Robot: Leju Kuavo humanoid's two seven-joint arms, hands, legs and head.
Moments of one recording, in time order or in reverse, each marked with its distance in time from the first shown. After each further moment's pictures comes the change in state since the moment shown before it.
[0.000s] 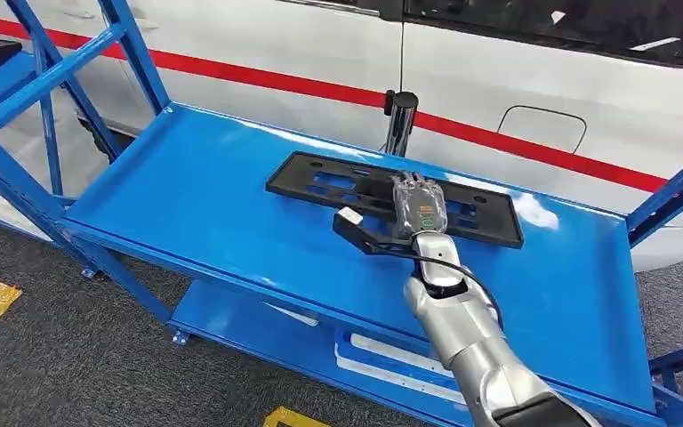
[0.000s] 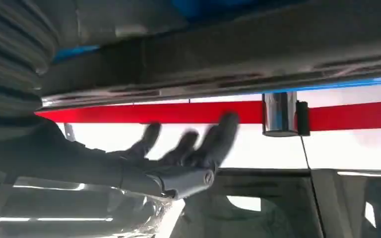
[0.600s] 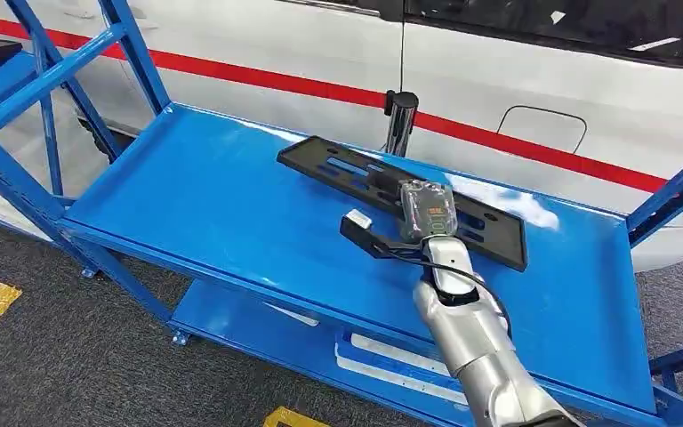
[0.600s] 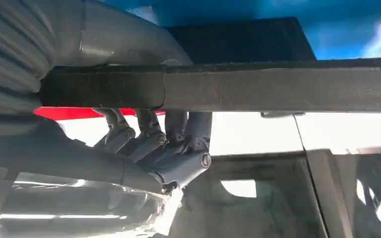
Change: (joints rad) left arm -0.013 -0.001 0.014 -0.001 0.014 0.073 -0.118; right arm 0.082 -0.019 -0.040 -0.167 -0.044 -0.015 -0.092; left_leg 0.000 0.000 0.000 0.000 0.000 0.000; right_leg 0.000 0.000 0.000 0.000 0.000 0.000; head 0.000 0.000
